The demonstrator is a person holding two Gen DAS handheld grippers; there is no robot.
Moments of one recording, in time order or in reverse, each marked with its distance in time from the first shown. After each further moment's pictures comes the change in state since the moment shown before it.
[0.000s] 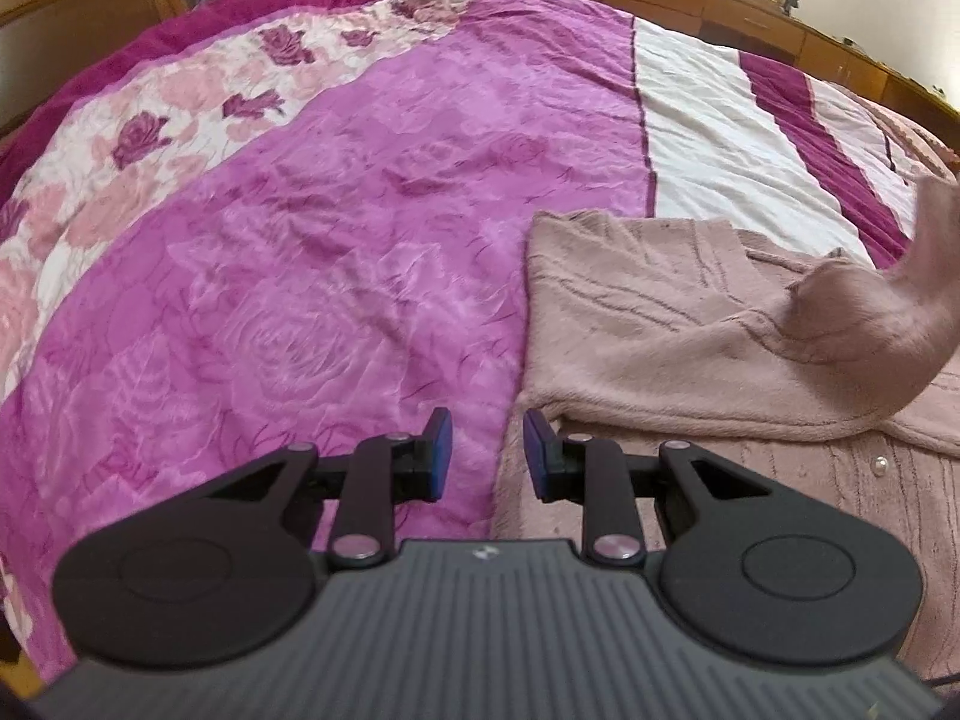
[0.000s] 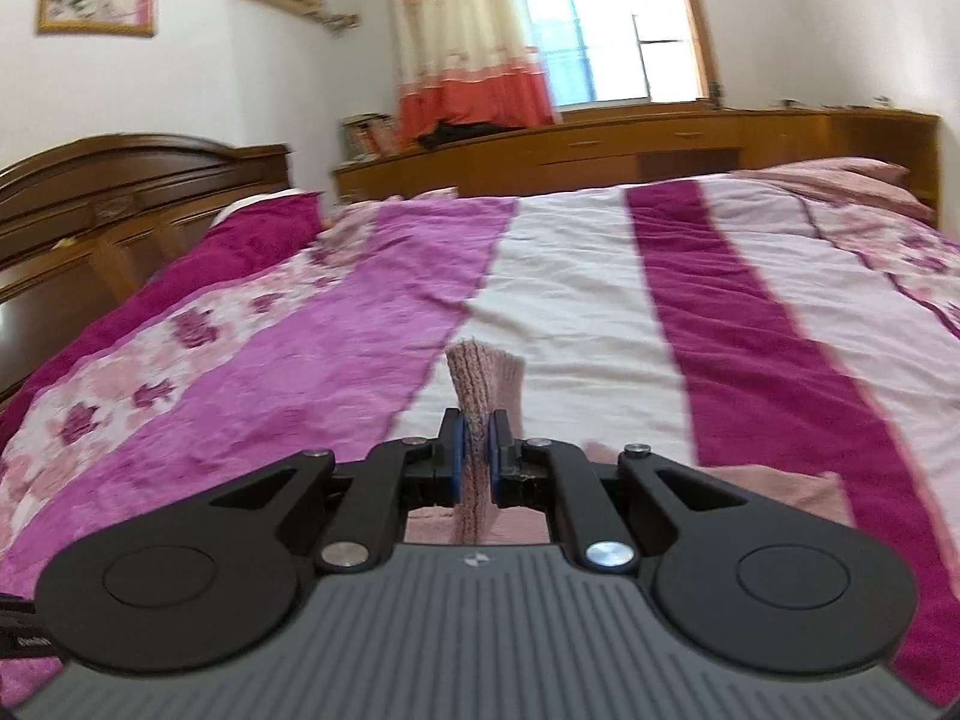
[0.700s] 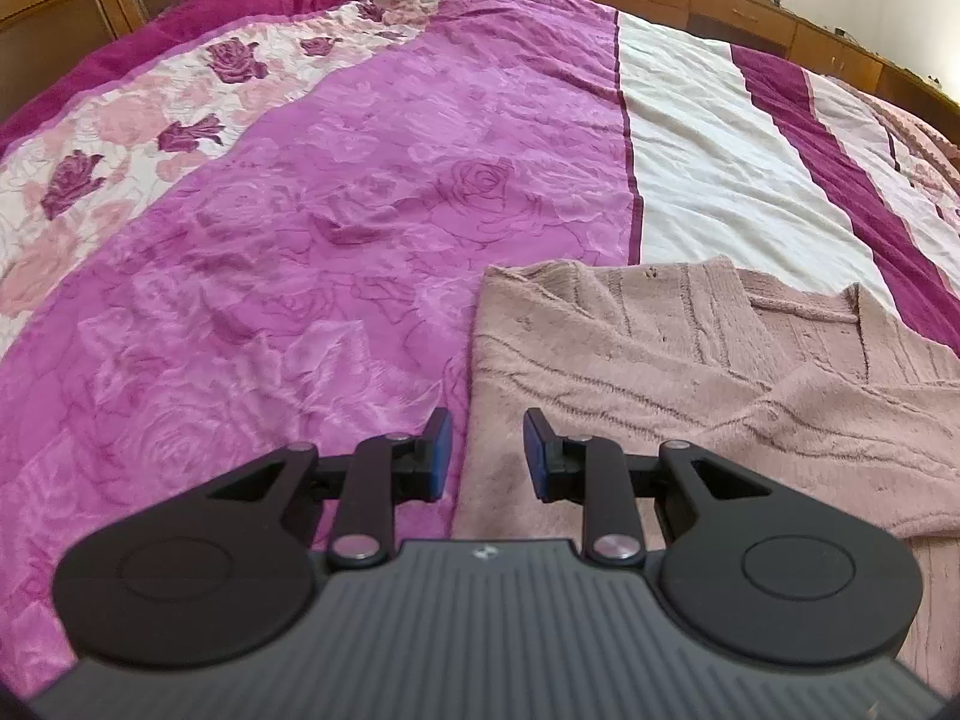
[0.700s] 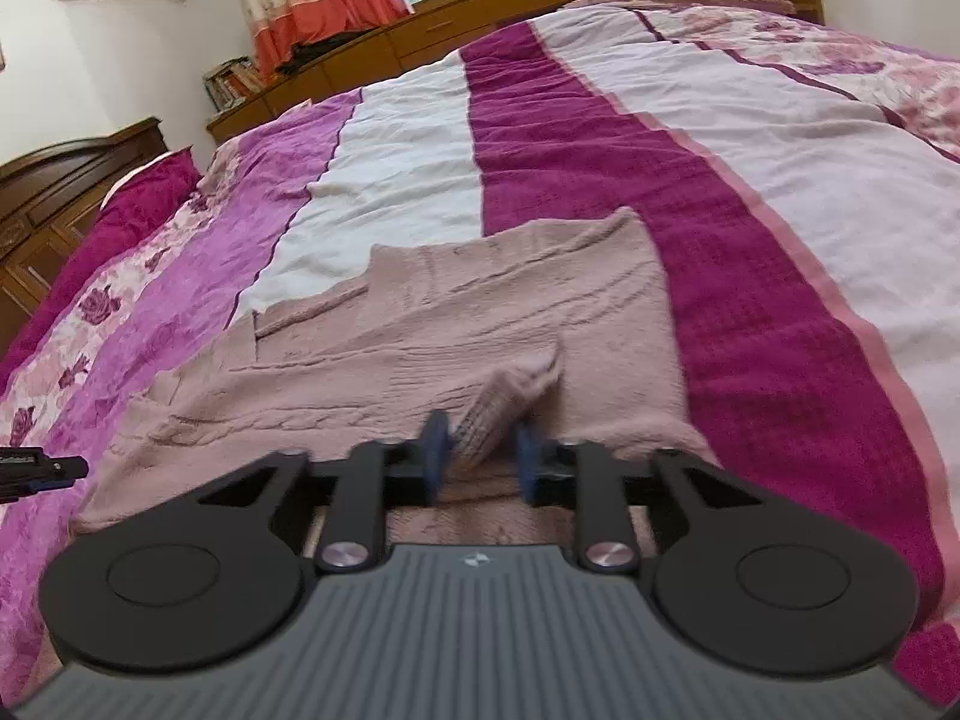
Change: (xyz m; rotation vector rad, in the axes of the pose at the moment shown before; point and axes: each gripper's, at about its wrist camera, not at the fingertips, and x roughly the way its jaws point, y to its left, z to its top) left arm 0.064 -0.029 0.049 0.025 0.010 -0.015; right arm -0.029 -0.115 -0.102 0.267 0.221 -0.134
